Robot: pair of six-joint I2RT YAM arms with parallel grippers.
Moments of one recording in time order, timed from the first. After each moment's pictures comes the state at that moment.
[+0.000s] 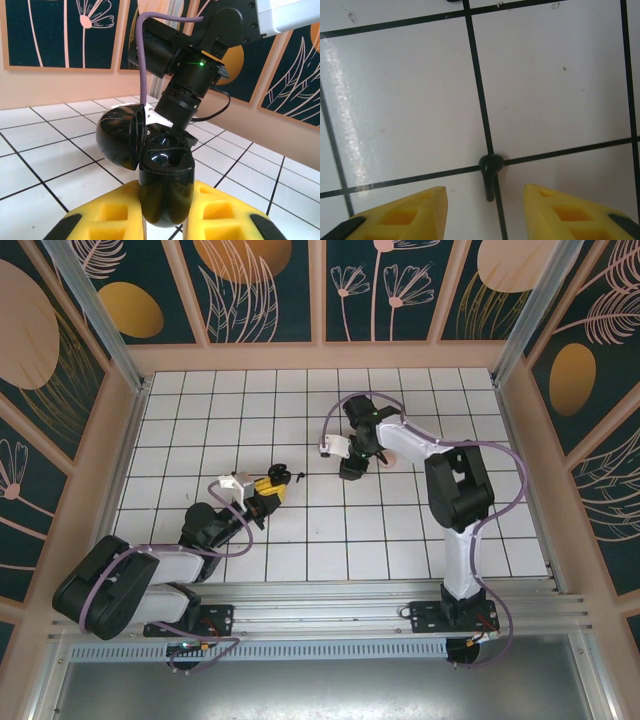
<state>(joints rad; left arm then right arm) -0.48 1.31 0.12 1.28 0.44 -0.28 0.51 2.05 1.57 -0.80 -0.25 -0.95</state>
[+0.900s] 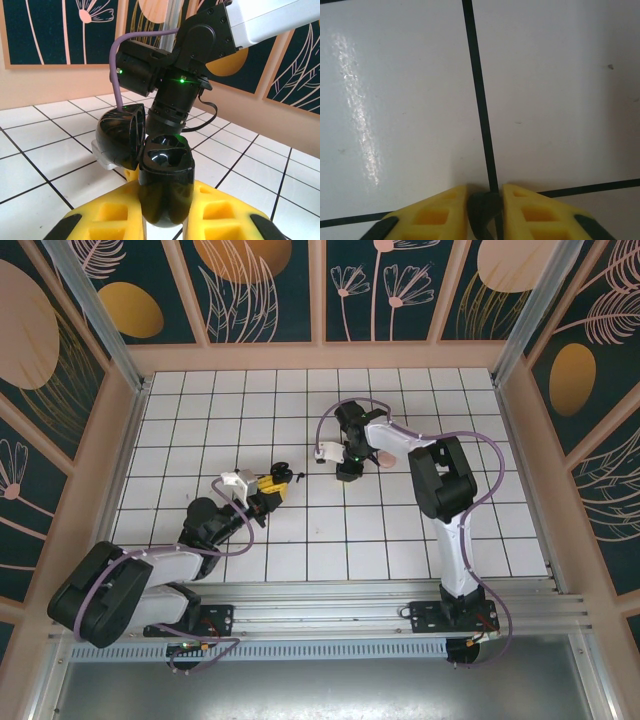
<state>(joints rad) -0.48 1.27 0.16 1.16 0.44 -0.23 0.52 2.18 1.64 -0.83 -0.22 -0.96</state>
